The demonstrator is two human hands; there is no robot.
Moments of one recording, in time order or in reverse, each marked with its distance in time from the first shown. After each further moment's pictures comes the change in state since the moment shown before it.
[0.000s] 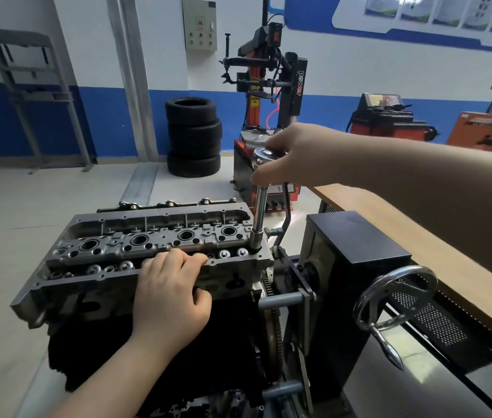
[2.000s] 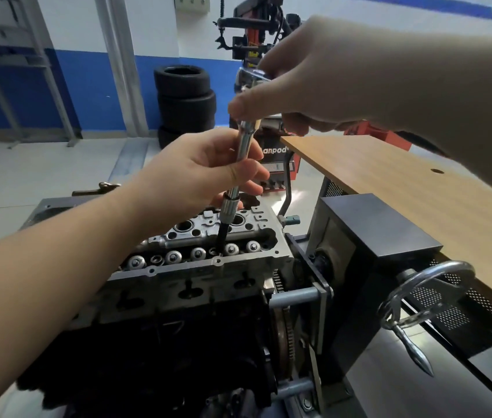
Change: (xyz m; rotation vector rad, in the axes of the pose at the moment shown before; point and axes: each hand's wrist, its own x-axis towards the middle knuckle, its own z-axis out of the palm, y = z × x) left_hand 0.151 0.010 -0.051 -1.030 -0.484 0.125; right_hand -0.015 -0.015 -0.047 0.206 -0.100 0.120
